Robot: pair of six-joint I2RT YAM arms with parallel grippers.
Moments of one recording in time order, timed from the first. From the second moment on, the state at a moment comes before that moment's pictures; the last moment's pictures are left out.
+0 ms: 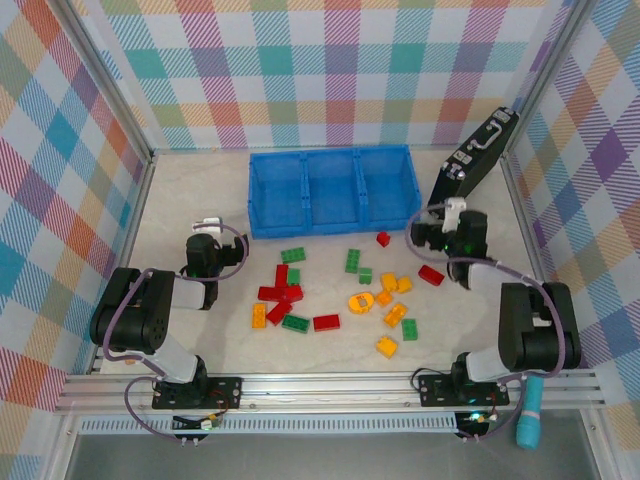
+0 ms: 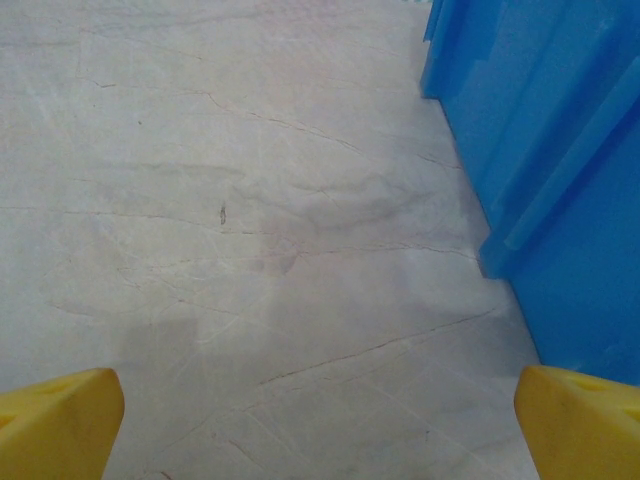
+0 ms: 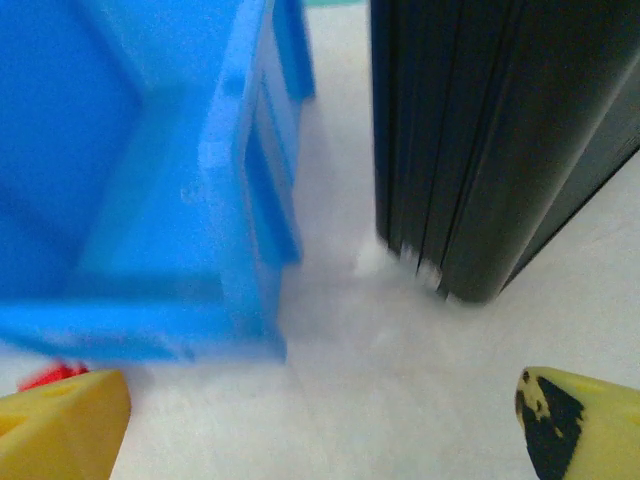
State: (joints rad) left arm -0.07 1.59 0.40 0.75 -0.09 -0.10; right arm 0.01 1.43 0.65 0.23 -0.16 0.06
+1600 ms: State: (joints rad) left arm -0.37 1.21 1.29 -0.53 -0.14 0.01; right arm 0.02 1.42 0.68 -0.45 -0.12 0.69
